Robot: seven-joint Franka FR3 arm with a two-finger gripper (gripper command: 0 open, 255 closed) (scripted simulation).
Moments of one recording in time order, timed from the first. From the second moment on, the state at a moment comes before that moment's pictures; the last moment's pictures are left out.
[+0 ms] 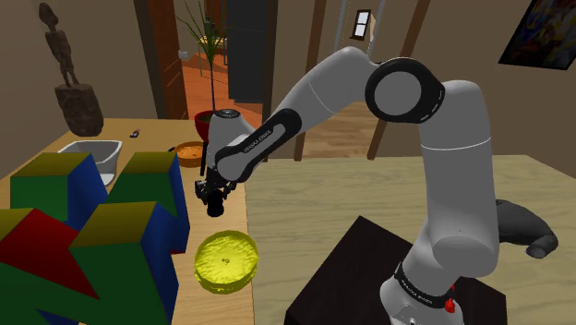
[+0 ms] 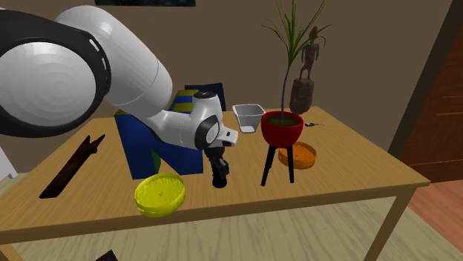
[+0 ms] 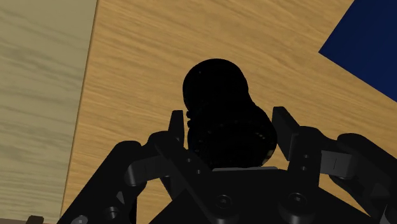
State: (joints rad) arm 0.09 0.48 0.18 -1.93 -0.13 2.60 0.61
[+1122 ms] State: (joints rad) arm 0.08 0.36 0.20 -1.90 -0.09 2.45 0.59
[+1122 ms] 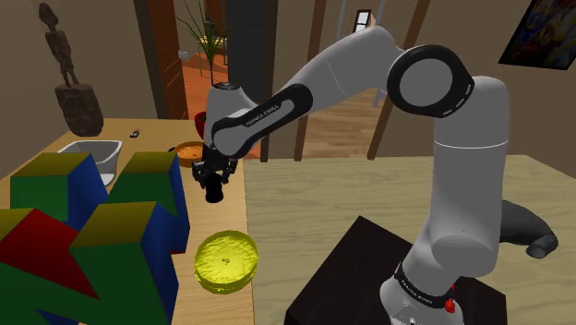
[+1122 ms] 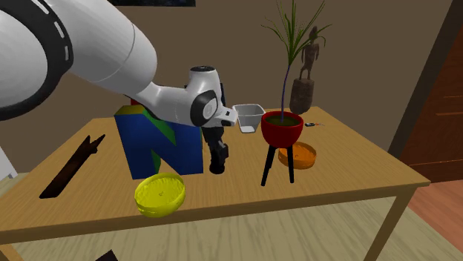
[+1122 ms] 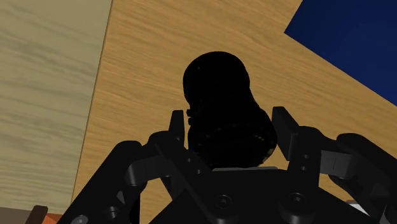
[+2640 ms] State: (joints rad) arm 0.19 -0.06 0.32 -2.29 -0.03 2.43 0.79
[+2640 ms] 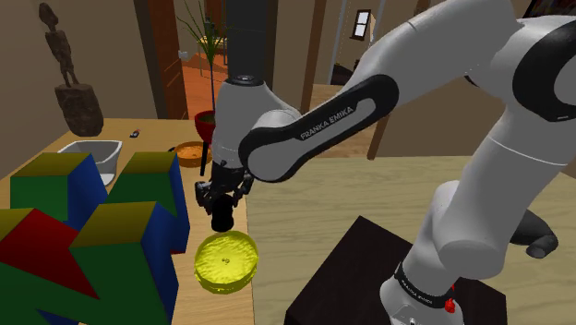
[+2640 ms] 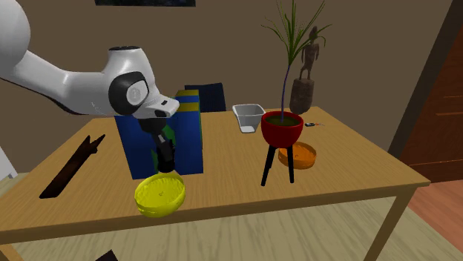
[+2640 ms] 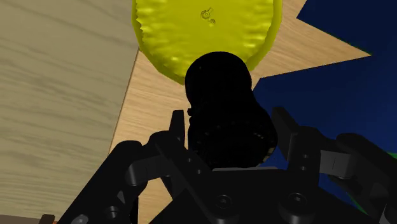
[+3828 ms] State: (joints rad) arm 0.22 0.01 0.37 -2.44 -0.11 2.63 0.94
